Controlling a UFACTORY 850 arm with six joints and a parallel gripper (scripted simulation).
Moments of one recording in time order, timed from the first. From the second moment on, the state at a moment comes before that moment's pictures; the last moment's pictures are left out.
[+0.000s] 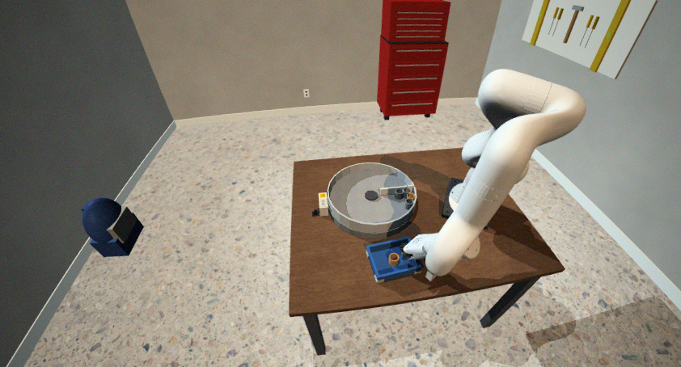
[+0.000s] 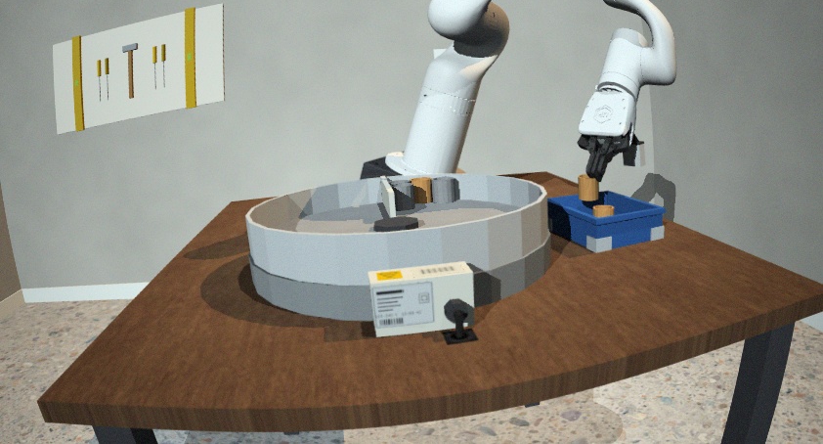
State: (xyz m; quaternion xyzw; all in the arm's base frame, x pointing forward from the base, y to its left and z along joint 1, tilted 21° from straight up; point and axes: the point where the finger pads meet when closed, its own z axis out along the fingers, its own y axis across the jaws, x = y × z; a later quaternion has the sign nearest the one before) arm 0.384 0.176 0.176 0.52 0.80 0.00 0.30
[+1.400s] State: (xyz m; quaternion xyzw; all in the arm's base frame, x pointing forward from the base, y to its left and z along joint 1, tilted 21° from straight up) arm 0.391 0.187 0.141 0.52 0.80 0.00 0.30
